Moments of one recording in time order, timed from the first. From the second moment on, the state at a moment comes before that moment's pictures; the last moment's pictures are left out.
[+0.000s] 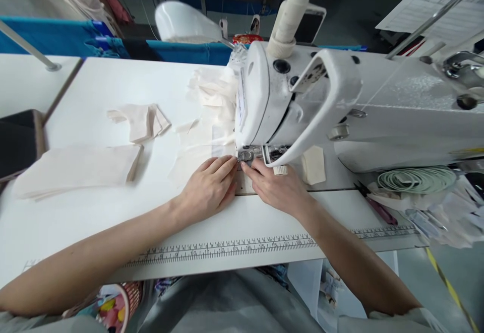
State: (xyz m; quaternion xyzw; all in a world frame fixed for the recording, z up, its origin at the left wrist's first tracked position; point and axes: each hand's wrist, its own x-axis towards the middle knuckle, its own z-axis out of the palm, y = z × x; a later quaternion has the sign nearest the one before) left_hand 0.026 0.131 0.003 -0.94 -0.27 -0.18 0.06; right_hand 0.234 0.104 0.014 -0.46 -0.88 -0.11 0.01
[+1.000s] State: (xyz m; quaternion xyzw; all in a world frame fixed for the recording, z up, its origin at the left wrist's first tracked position) left_hand 0.026 0.141 0.000 -0.94 -0.30 -0.16 0.01; right_hand 0.257 0.121 -0.003 -0.57 -0.78 -0.02 0.26
